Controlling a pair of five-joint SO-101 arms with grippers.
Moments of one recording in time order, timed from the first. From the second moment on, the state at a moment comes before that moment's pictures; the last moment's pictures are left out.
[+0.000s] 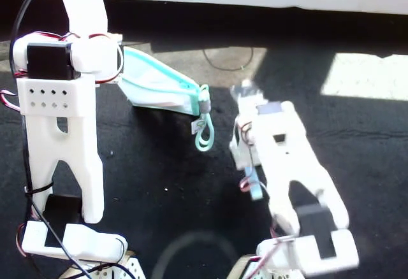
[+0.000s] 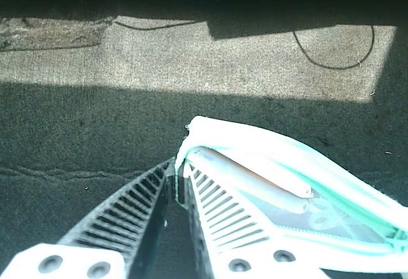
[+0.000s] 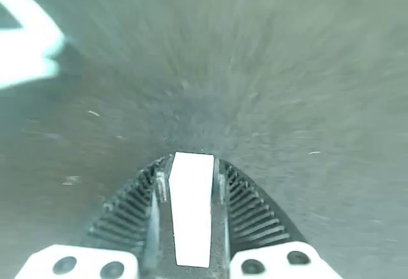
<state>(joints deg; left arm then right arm) -0.9 6.7 -34.0 99.7 3.2 -17.0 -9.3 26.2 74.4 5.4</state>
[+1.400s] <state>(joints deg) -0.9 6.7 -34.0 99.7 3.2 -42.7 -10.2 -8.2 49.4 -0.6</state>
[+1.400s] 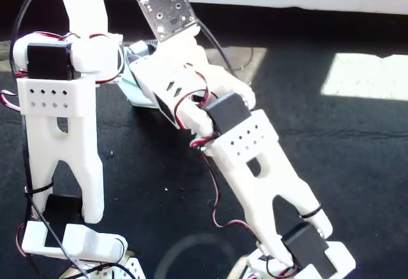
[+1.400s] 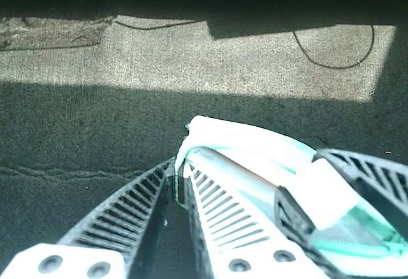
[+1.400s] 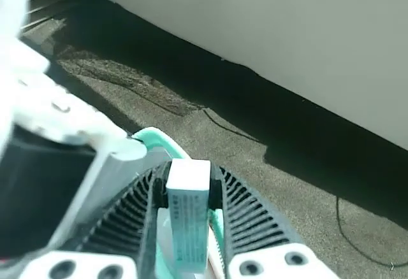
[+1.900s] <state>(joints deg) -0.9 6.7 -34.0 99.7 3.2 -39.0 -4.7 -9.0 51.5 -0.7</state>
